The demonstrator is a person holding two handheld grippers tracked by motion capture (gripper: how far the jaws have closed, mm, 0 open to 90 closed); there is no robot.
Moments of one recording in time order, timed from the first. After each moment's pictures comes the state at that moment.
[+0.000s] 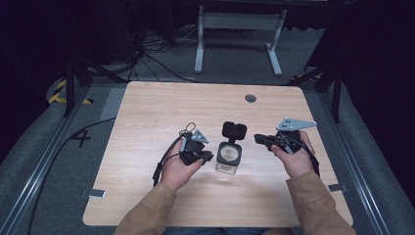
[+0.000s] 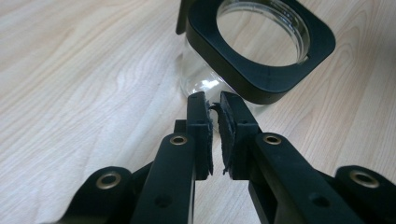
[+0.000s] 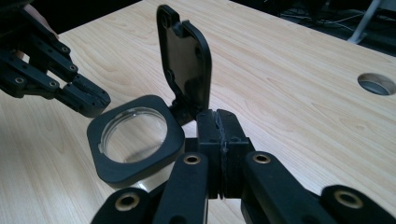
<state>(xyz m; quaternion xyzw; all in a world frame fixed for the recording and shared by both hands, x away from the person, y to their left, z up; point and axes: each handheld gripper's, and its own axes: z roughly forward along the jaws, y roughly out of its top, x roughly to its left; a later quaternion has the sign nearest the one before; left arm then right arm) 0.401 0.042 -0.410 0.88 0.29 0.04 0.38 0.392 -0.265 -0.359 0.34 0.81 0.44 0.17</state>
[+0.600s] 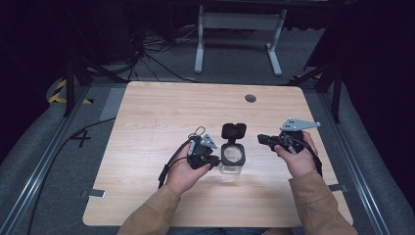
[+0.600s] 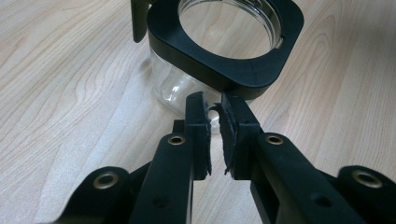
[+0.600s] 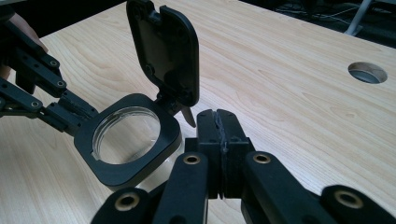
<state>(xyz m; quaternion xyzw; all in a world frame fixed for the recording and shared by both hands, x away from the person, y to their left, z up) 0.393 0.025 -0.410 0.89 0.25 0.03 0.37 0.394 -0.275 -0.362 0.35 0.81 0.44 0.17</state>
